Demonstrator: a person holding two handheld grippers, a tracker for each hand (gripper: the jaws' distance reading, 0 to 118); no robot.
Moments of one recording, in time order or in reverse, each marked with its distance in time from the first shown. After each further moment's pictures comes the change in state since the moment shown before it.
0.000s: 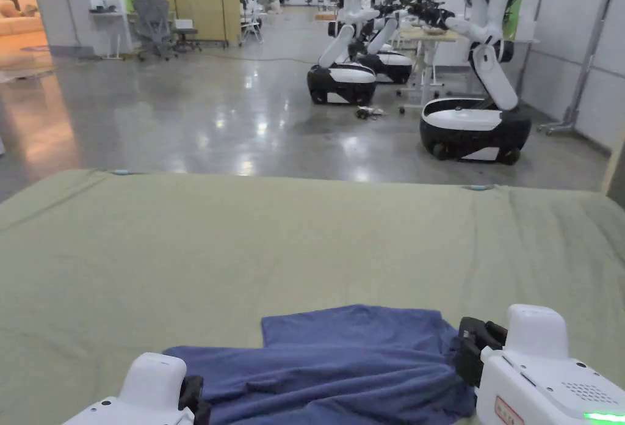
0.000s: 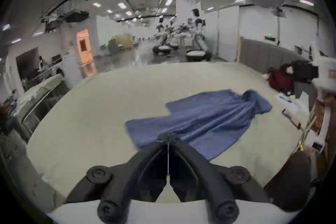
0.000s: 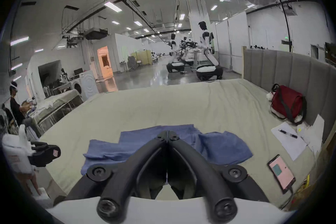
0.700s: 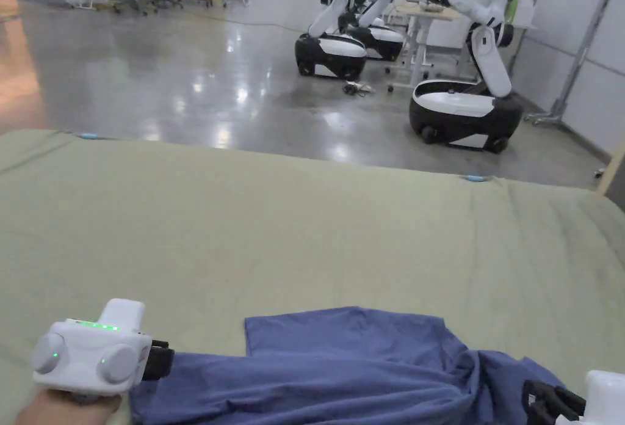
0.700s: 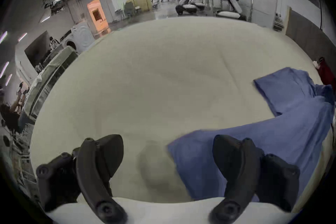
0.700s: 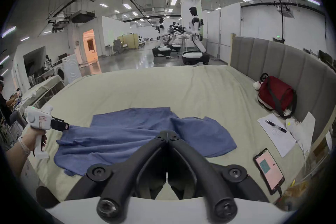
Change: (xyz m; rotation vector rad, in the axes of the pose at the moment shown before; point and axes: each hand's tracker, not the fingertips) left arm -0.085 0.029 -0.275 -0.395 0.160 0.014; right arm 0.057 -0.018 -0.039 -0.148 -0.161 0.031
